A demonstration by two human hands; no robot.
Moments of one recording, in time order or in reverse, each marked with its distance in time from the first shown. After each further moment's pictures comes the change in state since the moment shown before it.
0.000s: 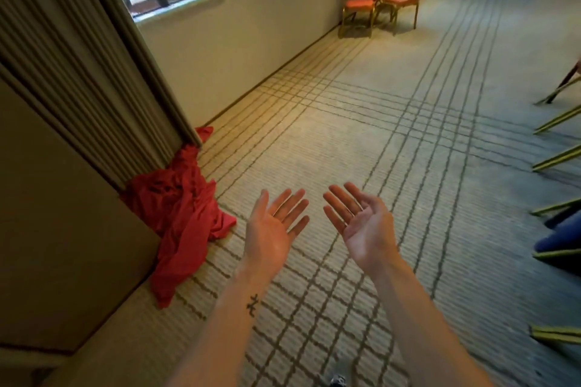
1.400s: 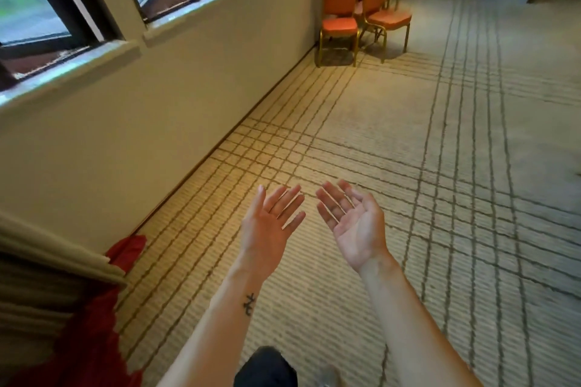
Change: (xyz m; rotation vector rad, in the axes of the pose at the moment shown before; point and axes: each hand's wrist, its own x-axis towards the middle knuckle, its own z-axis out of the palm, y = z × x) left_hand 1.045 0.296 0.187 0.048 -0.070 -0.069; right_hand 0.996 -0.317 0.309 0.037 0.026 -0.080
